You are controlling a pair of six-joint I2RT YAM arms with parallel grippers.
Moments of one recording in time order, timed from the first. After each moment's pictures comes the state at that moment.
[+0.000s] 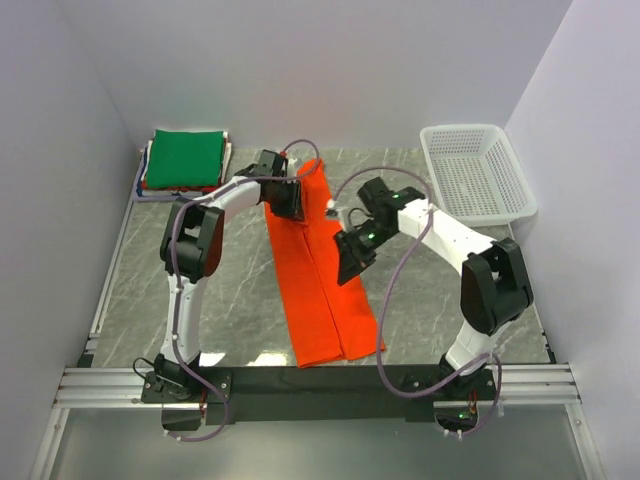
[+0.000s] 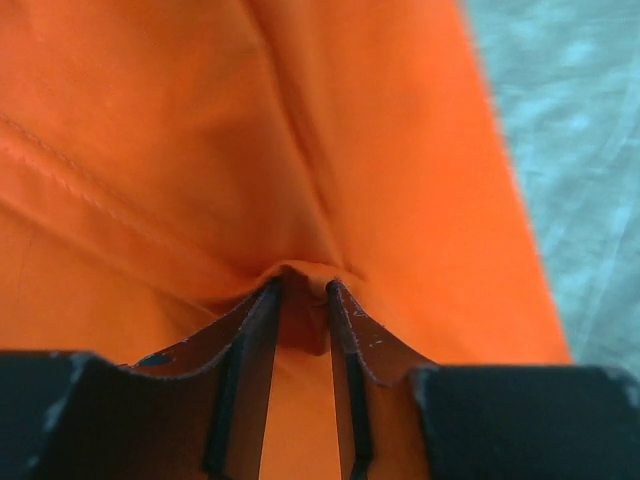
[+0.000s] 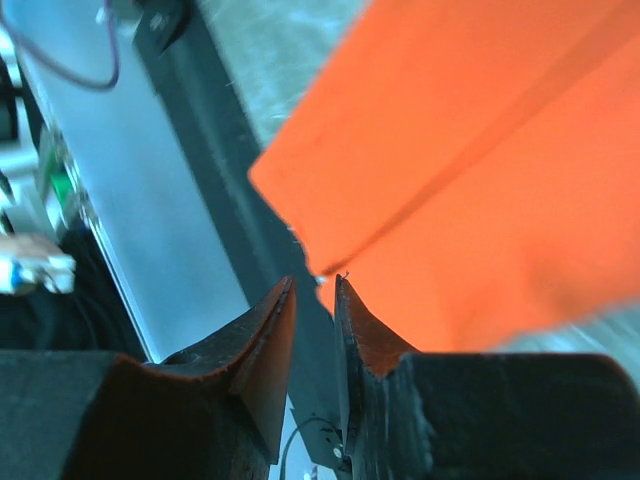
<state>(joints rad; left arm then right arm) -0.36 2.21 1.71 -0.44 0.34 -0.26 0.54 1.70 1.33 -0.98 -0.83 -0.22</state>
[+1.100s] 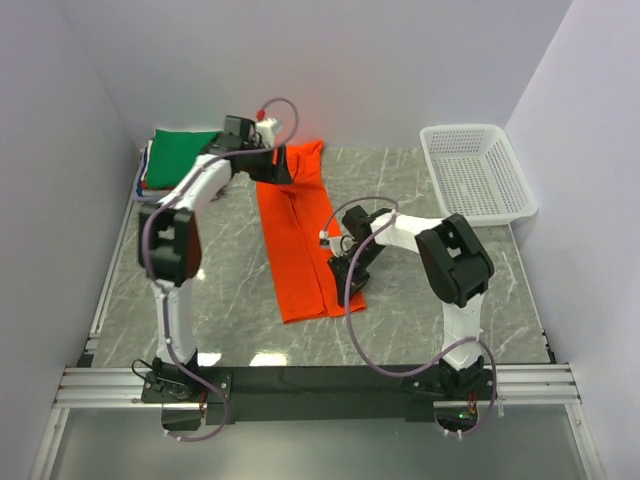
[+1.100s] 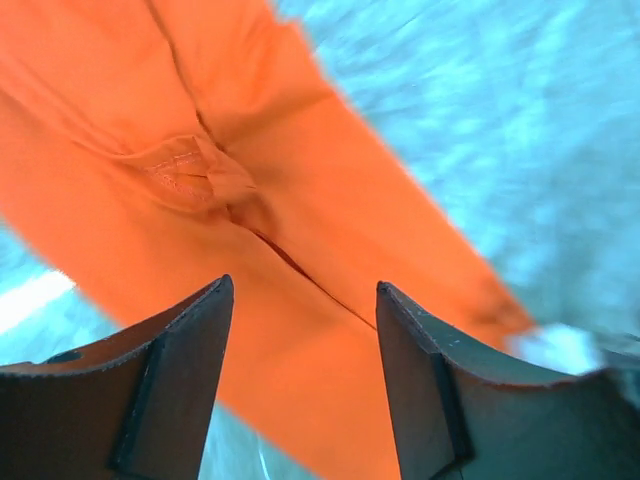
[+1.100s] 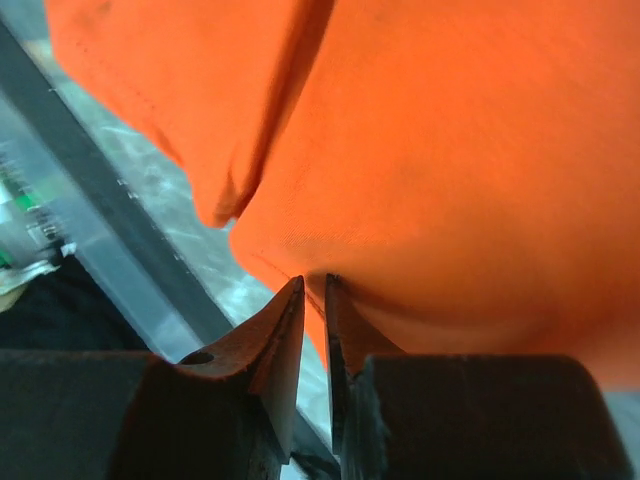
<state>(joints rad) -0.24 2.18 1.91 -0.53 0.48 -0.04 0.52 1.97 1.23 -0.82 -0.70 -0.16</state>
